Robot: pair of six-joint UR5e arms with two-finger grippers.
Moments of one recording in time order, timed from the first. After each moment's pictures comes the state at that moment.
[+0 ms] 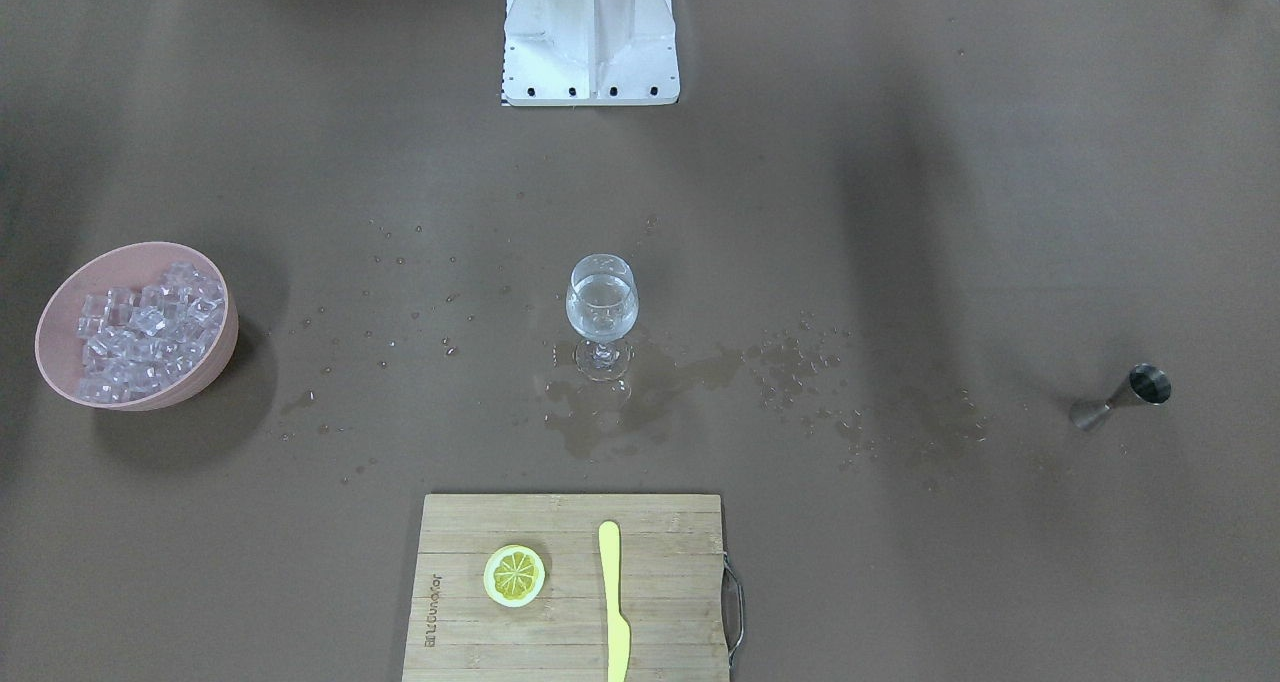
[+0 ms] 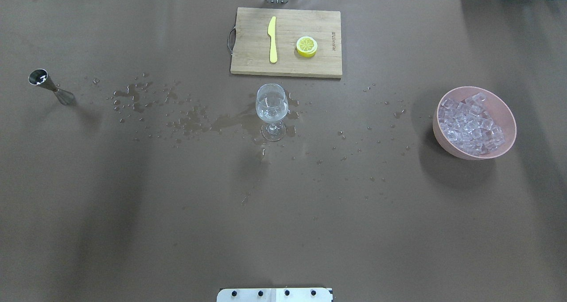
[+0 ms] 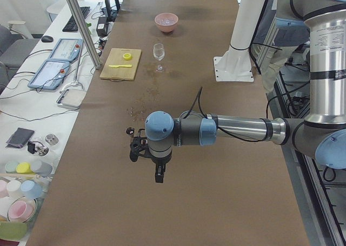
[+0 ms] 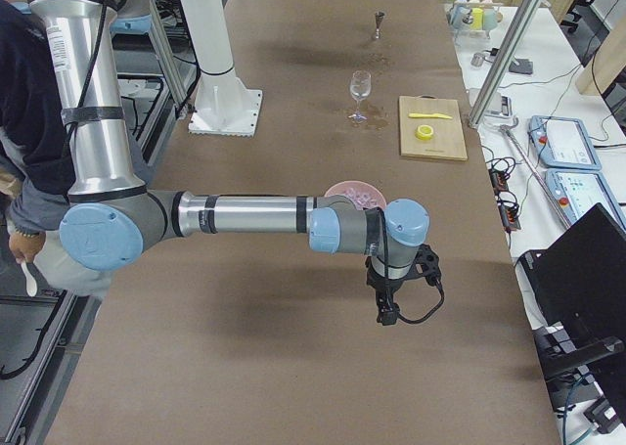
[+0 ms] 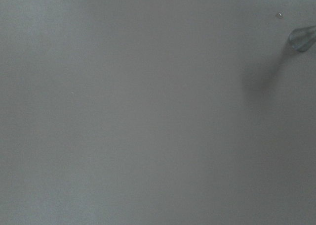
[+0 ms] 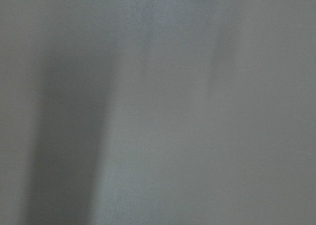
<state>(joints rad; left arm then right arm) -1.65 -1.45 -1.77 -1.48 -2.36 0.11 1.56 -1.46 1.51 -1.62 2.25 -0.21</state>
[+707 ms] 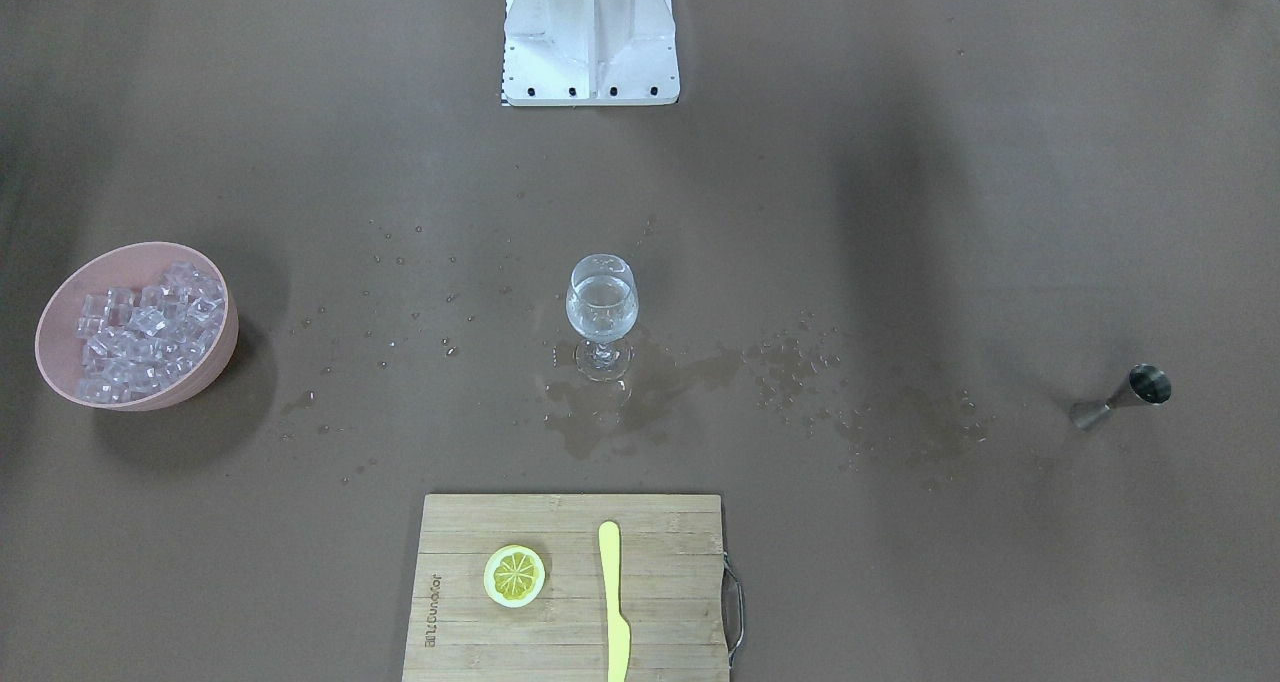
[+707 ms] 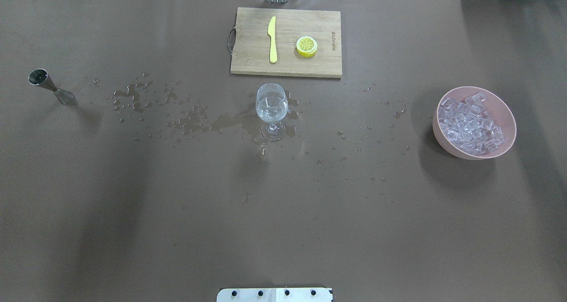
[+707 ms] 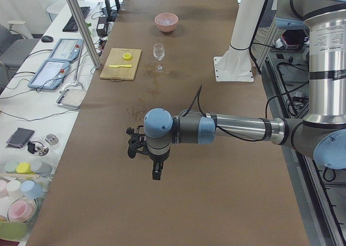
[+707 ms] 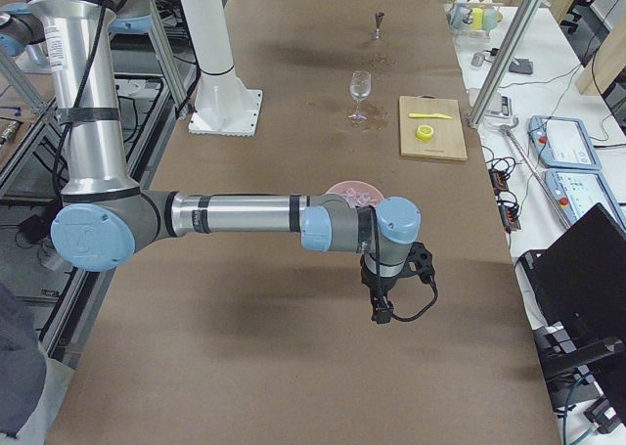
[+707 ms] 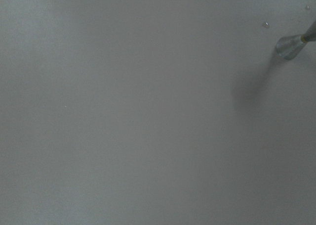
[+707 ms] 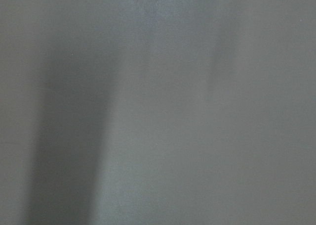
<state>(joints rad) -1.65 -1.47 -1.79 -1.50 -2.37 0.11 1.56 -1.48 1.53 -1.62 2.25 -0.21</state>
